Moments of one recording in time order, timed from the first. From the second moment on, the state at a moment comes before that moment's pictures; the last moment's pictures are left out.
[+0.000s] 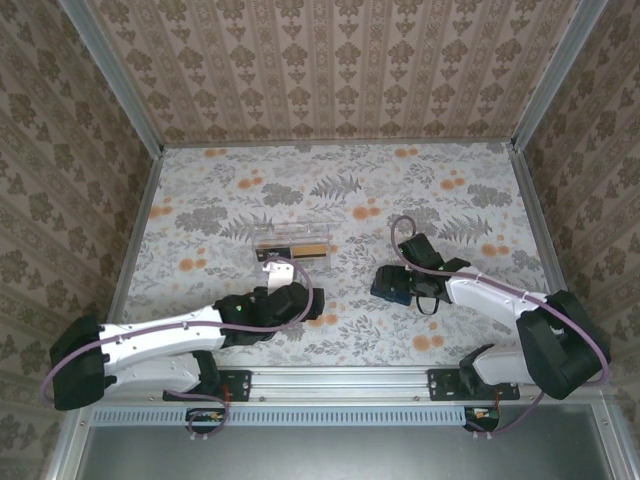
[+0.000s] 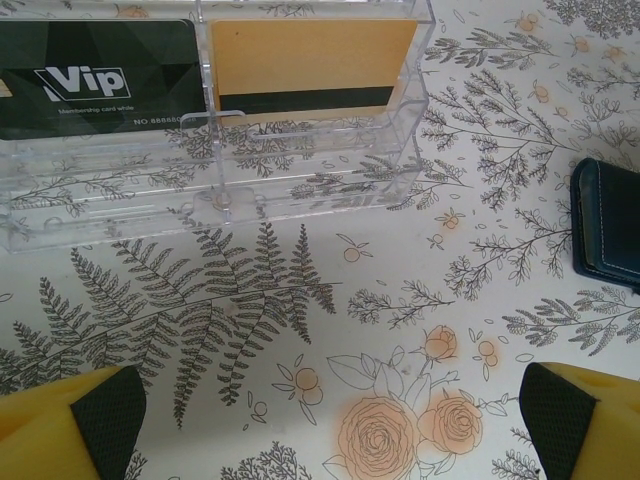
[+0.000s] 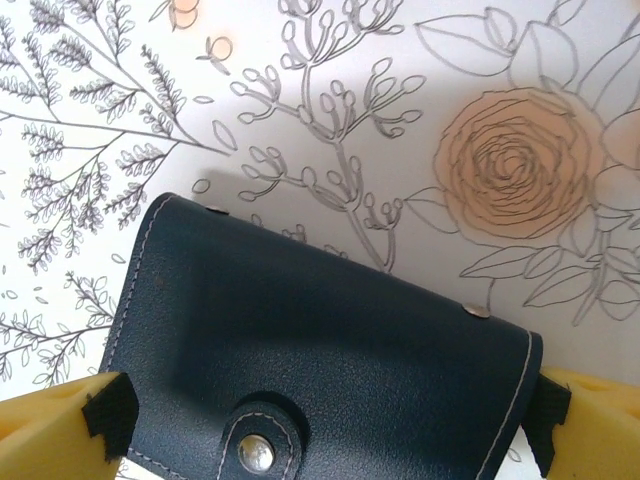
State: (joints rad) left arm -1.22 1.06 0.60 -0.45 -0.52 -0.92; right arm 0.49 1.32 0.60 -0.38 0.02 0.57
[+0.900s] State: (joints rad) left arm -1.22 0.98 0.53 -0.46 -0.53 -0.95; right arm 0.81 1.31 0.73 -0.50 0.26 0.62
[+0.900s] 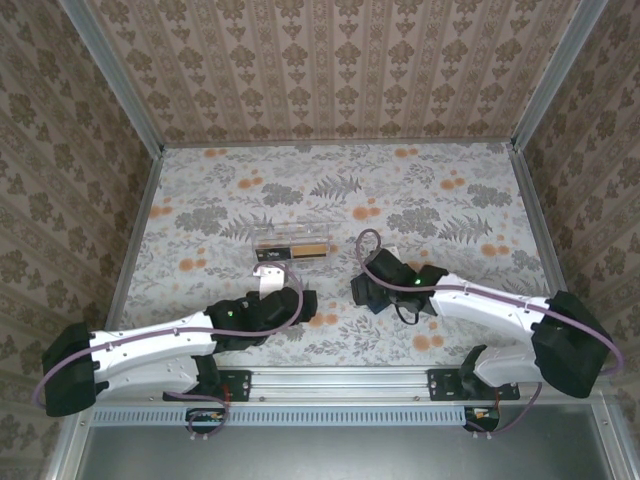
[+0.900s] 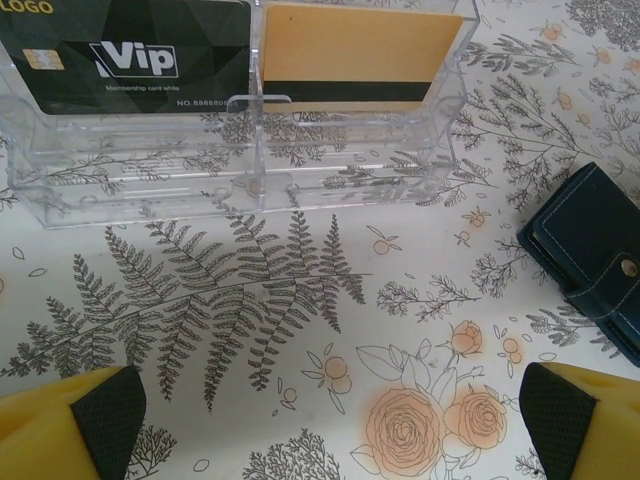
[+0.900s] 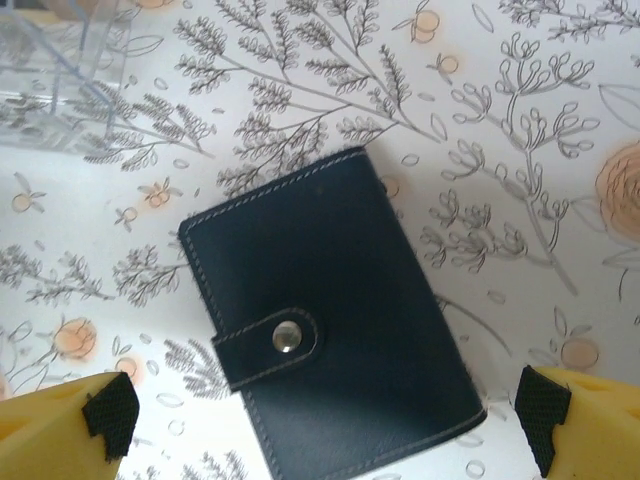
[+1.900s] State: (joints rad) left arm -1.21 1.07 0.57 -0.46 -0.43 -0.96; right arm 0.83 1.33 0.68 -0.47 0.25 0.66
